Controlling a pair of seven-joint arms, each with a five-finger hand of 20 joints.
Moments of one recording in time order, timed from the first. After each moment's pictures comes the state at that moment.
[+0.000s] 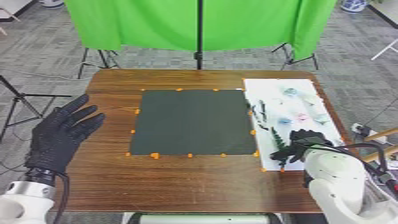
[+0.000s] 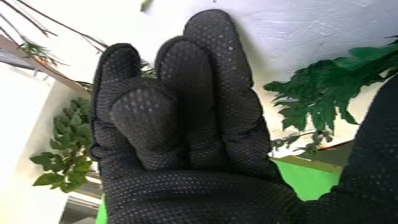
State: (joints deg) left arm 128.4 -69.7 -110.4 -126.8 39.4 -5.7 0.2; right arm -102.4 -55.6 80.9 -120.3 -142.6 -43.5 36.0
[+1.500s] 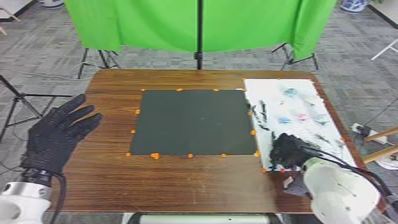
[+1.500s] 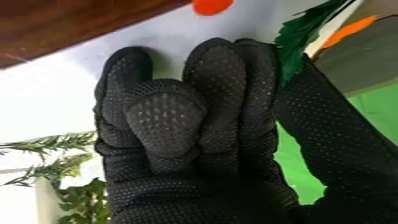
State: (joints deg) left arm 129.0 -69.2 -111.5 -126.9 39.4 -5.6 0.5; right arm -111.4 -60.8 86.9 -122.5 -126.8 -25.7 29.4
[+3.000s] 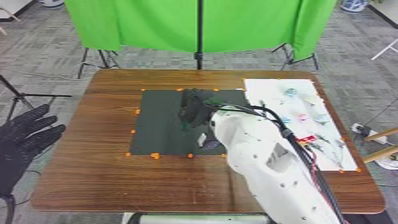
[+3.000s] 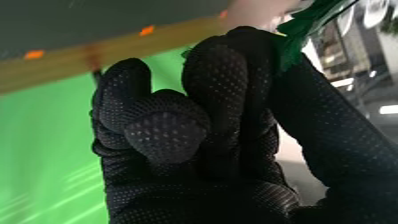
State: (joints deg) left arm 145.0 -65.8 -125.8 -132.8 37.1 -5.1 2.9; right arm -74.7 -76.4 54.6 -109.0 -132.3 -29.8 24.2
